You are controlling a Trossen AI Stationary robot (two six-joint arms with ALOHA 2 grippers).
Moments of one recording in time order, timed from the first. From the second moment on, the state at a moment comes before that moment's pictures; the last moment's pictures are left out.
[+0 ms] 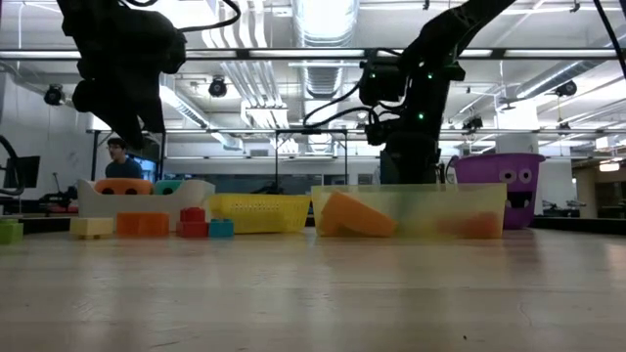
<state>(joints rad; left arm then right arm) -0.20 1.21 0.86 -0.87 -0.23 -0.97 -0.36 1.73 1.13 -0.70 0.10 0.07</state>
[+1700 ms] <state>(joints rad) -0.20 1.21 0.86 -0.89 -0.25 -0.97 -0.43 1.74 1.17 -0.70 0.06 0.05</state>
